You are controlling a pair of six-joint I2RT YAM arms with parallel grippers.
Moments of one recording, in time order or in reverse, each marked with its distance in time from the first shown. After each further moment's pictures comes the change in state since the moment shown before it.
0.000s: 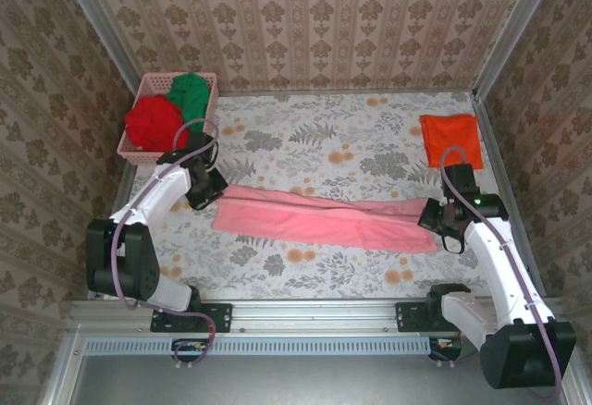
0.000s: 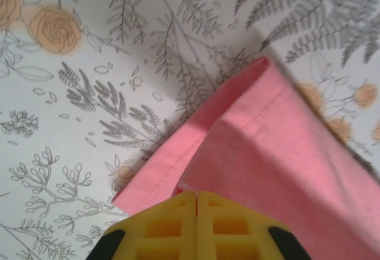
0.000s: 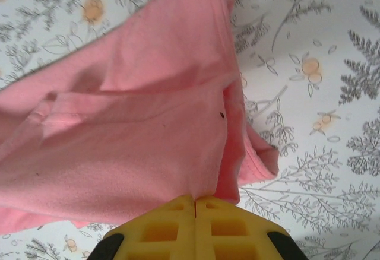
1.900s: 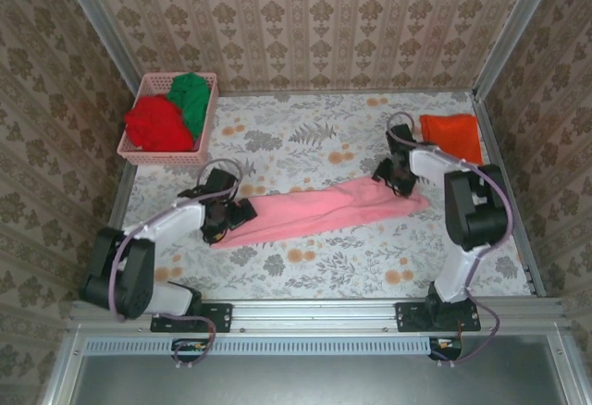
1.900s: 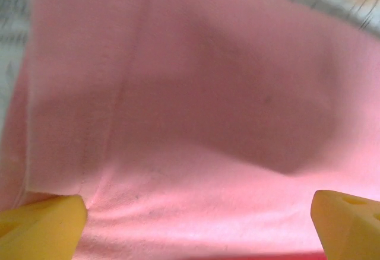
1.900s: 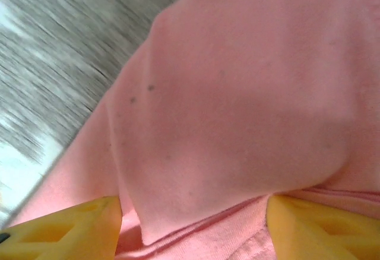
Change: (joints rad) left arm -0.185 -0.126 -0.382 0.287 0.064 -0.076; right arm 0.158 0.940 0.436 0.467 -0.001 0.235
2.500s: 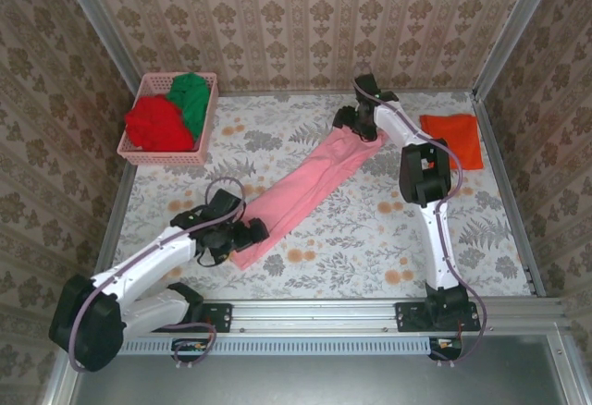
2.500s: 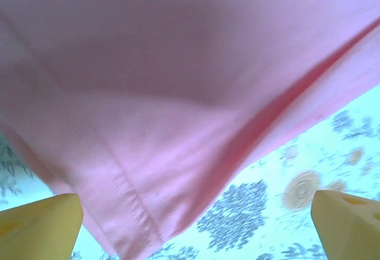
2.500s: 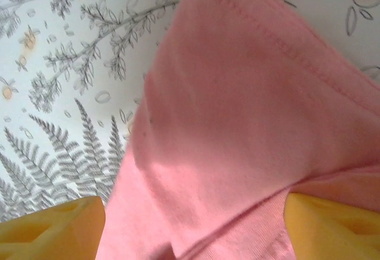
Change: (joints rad) left arm -0.172 -0.289 -0.053 -0.115 0.097 -0.056; right arm 0.066 0.579 0.946 -0.175 -0.134 -0.162
